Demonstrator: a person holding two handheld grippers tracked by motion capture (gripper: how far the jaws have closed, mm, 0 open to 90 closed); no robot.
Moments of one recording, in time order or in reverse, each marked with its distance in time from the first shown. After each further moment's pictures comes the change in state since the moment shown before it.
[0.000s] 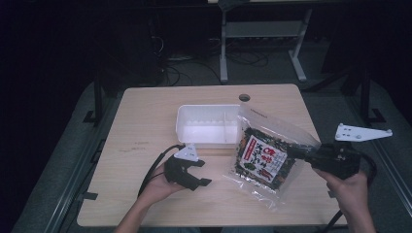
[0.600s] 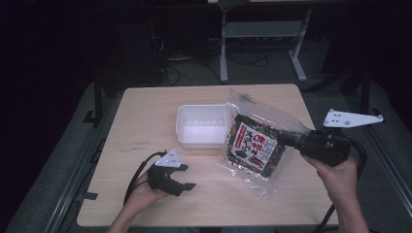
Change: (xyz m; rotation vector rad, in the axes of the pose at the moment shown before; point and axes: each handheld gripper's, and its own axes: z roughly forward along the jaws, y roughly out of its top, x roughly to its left) left arm 0.001 -0.041 -0.025 -0.010 0.065 -0.057; right arm 0.014 0.038 0.019 -0.016 -0.031 -0.048
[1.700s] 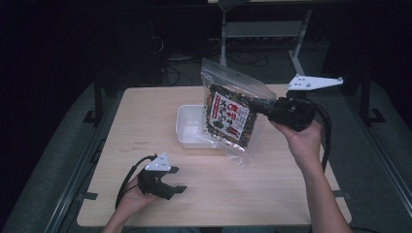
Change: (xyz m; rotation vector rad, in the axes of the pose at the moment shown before) left arm 0.003 -0.021 -0.013 0.005 0.033 -0.017; right arm -0.001 0.069 0.066 -0.035 -0.031 -0.056
